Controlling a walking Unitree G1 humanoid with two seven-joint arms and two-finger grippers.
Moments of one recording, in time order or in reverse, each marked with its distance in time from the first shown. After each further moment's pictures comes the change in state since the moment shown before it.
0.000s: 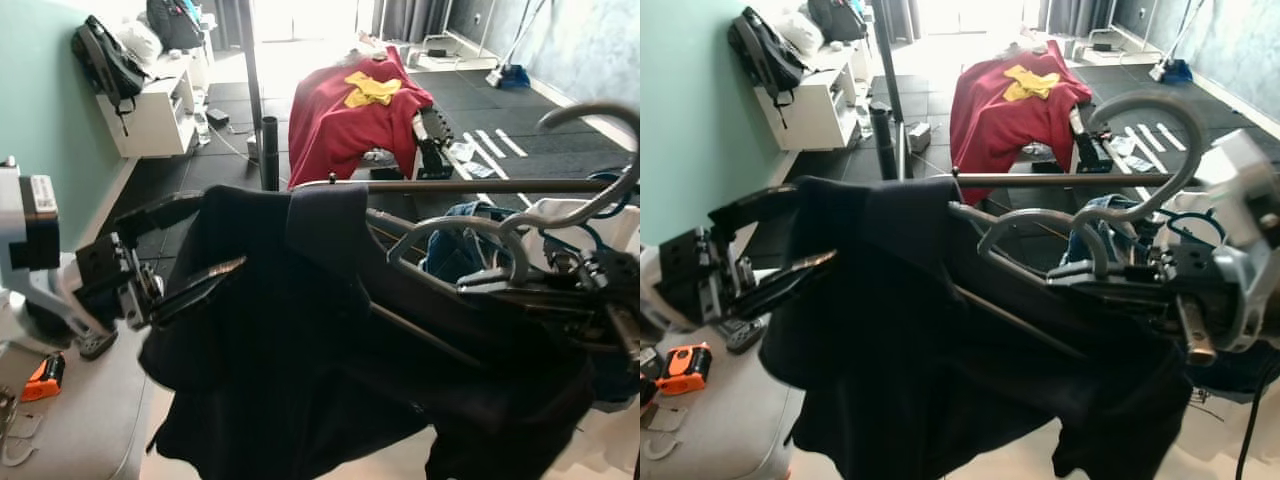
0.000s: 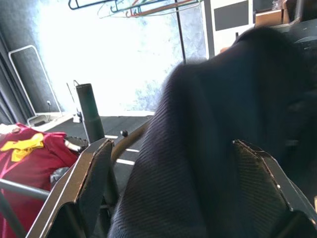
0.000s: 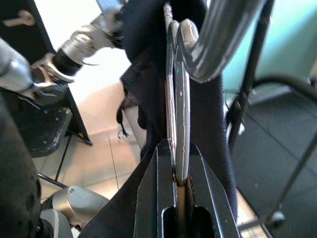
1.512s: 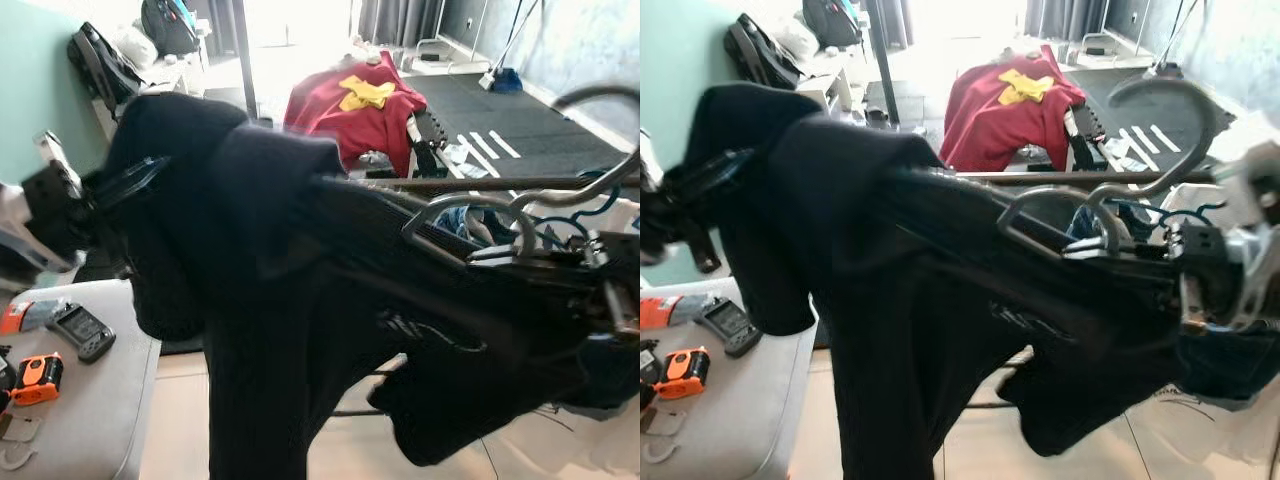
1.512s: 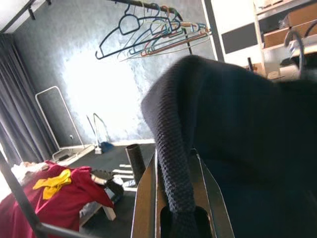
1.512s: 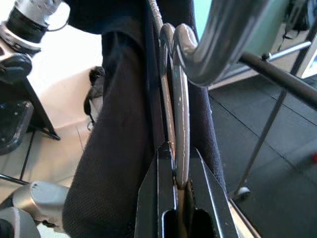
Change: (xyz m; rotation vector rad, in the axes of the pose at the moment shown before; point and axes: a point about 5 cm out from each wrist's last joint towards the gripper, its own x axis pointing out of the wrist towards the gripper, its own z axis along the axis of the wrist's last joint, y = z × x) left arm 0.002 0.042 0.034 0.100 -0.127 0.084; right arm -0.010 -0.021 -0.017 0.002 0.113 -0.193
